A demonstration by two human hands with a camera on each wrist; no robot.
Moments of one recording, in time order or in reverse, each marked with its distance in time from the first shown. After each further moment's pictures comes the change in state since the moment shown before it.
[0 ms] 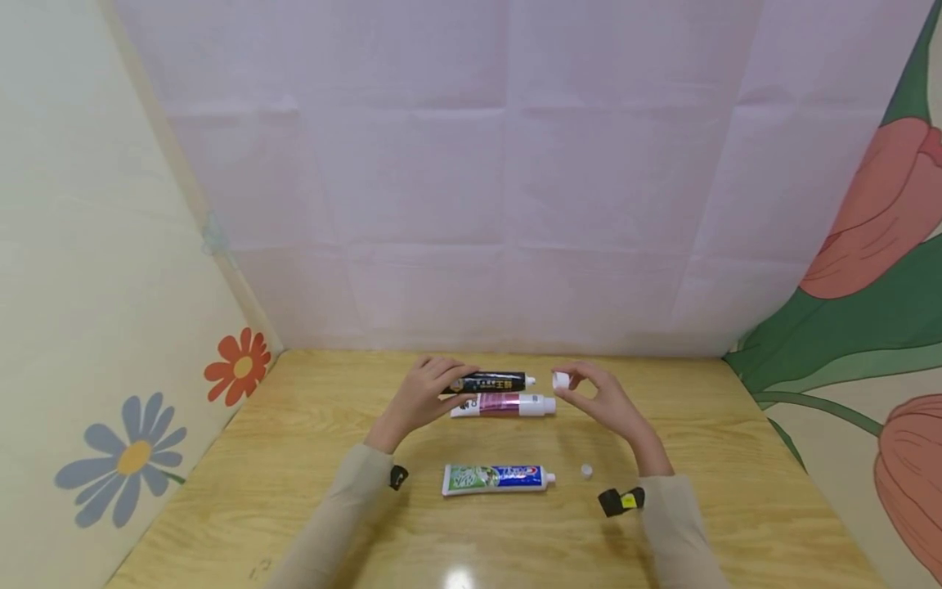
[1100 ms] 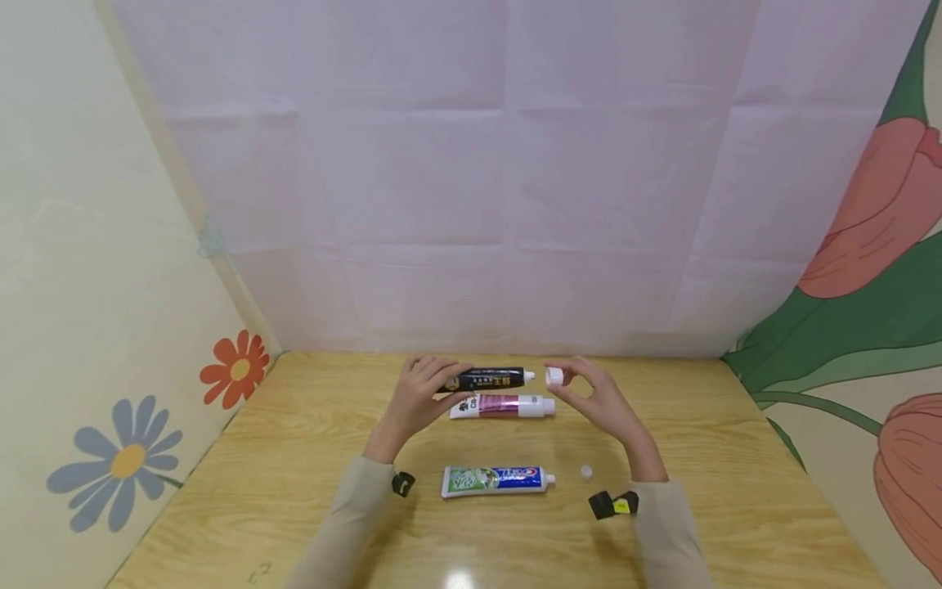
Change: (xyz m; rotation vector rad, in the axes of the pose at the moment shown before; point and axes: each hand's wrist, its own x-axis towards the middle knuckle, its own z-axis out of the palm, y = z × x) left_hand 0.003 0.009 -0.013 0.040 0.113 -0.075; right_hand 0.003 -0.005 0.005 0.019 0.066 -0.006
